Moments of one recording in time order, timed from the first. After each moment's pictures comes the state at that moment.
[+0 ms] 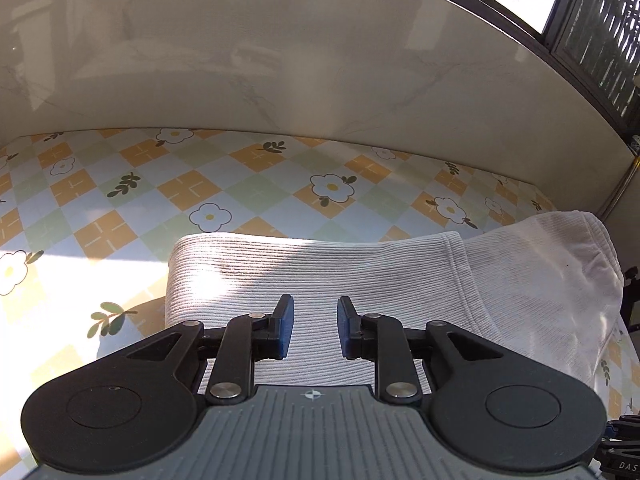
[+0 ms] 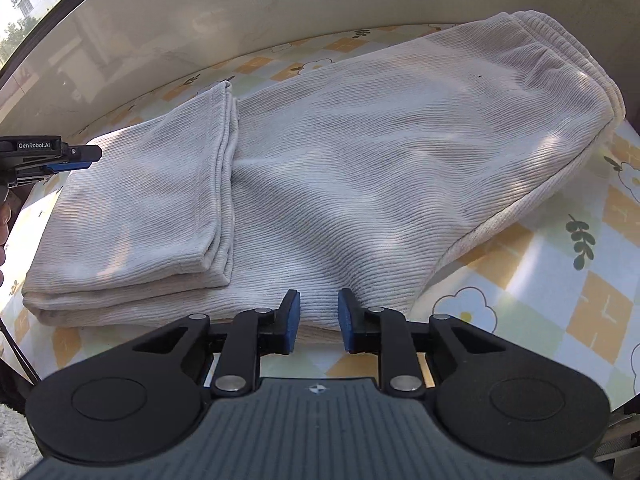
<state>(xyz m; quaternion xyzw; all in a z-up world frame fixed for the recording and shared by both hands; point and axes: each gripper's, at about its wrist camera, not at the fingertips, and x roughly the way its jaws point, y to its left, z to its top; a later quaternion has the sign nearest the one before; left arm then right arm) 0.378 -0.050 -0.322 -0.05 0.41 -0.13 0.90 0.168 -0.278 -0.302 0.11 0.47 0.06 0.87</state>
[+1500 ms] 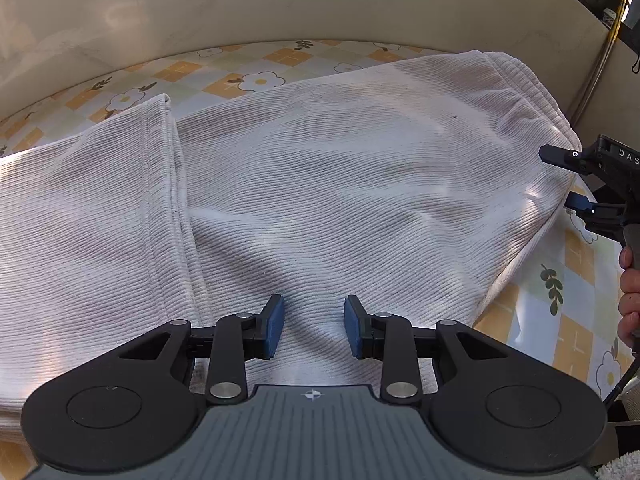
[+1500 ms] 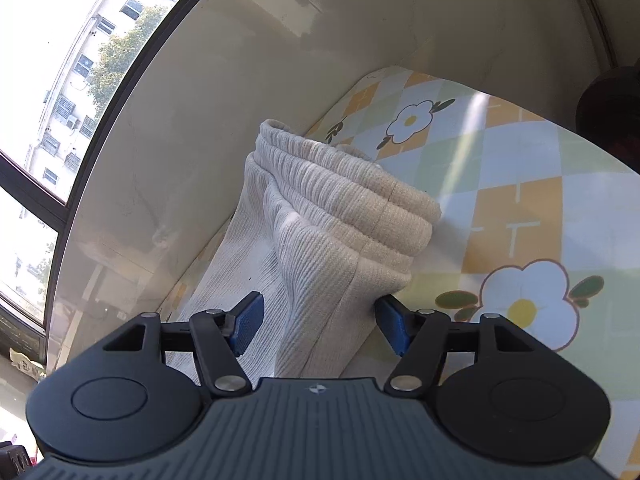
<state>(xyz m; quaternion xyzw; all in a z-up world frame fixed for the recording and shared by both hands) 0.300 -0.283 -0.355 0.03 0.49 -0.13 0.86 0.248 -0.567 -0.352 0.41 0.32 0.06 0.85</state>
